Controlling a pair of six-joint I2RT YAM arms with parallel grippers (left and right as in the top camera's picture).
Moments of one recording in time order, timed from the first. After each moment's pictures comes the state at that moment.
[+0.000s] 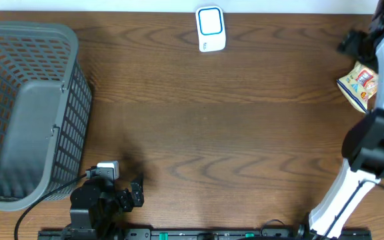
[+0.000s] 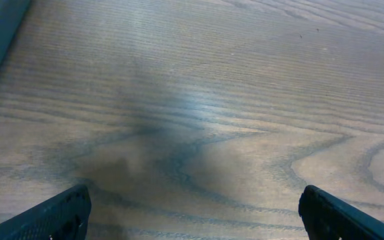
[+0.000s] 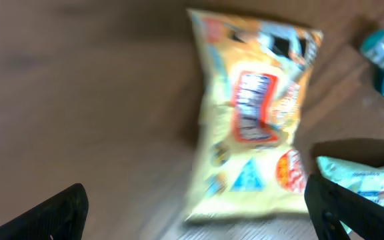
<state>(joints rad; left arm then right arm) -0.05 0.00 0.27 -0.95 0.17 -0.17 -0.29 2.17 2.17 -1.11 0.13 0.36</state>
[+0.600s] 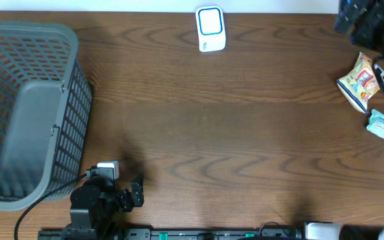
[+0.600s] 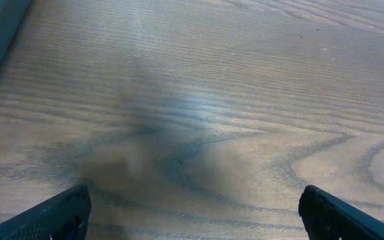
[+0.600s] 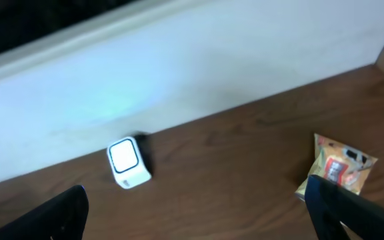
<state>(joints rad) -0.05 0.00 0.27 -0.95 0.17 -0.17 -0.02 1.49 2.20 -1.17 0.02 0.31</state>
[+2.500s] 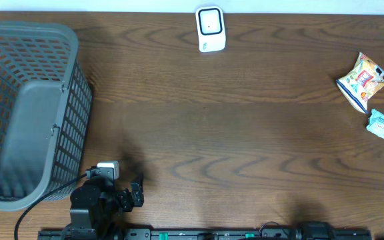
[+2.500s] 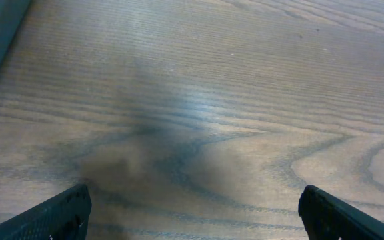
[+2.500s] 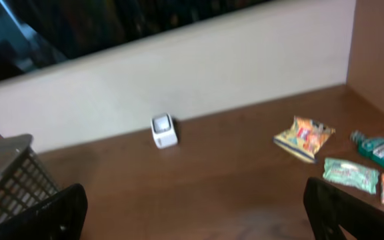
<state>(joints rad) -0.05 0.00 0.27 -0.95 0.17 -0.17 -0.02 0.68 2.20 -1.70 -0.06 0.28</state>
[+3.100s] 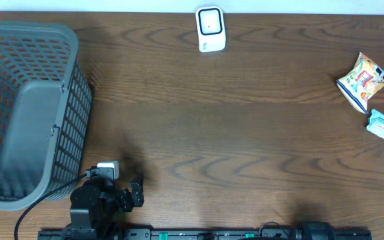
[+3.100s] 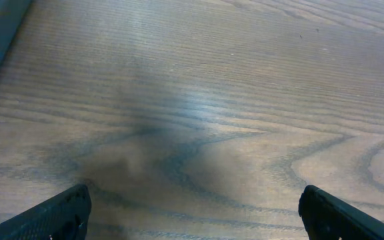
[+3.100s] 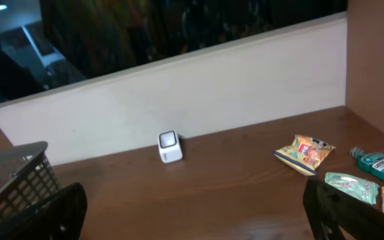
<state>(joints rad) -0.05 0.00 0.27 -0.95 0.17 -0.17 -0.02 0.49 2.14 -1.69 -0.06 0.28</state>
